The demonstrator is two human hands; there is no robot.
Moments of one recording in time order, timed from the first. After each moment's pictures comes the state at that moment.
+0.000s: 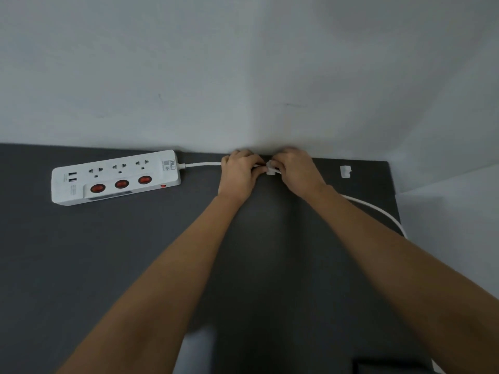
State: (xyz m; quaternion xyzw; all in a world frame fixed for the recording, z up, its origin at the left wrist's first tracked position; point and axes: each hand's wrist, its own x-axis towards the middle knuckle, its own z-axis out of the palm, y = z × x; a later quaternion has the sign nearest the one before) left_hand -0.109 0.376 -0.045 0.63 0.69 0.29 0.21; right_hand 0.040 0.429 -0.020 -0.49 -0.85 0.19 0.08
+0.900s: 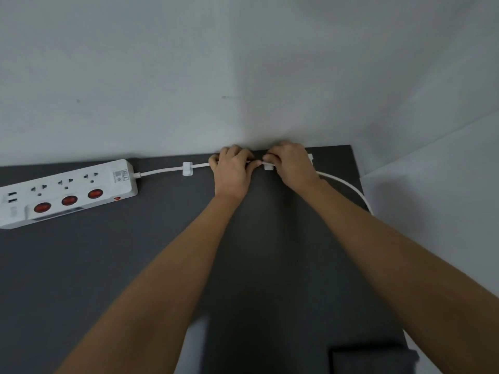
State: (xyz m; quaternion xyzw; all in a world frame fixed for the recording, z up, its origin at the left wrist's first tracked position) left_hand -0.026 0.399 -0.052 0.62 0.71 0.27 0.17; right_hand 0.116 0.442 -0.021 -0.55 -0.80 0.20 0.12
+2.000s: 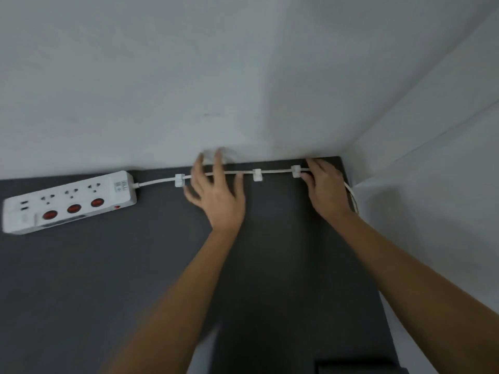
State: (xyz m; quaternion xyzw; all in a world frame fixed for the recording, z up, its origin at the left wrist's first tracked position) left_hand -0.018 0.349 -0.033 0.46 0.83 0.32 0.06; right_hand 0.194 0.417 -0.030 -0.61 -0.77 0.13 0.15
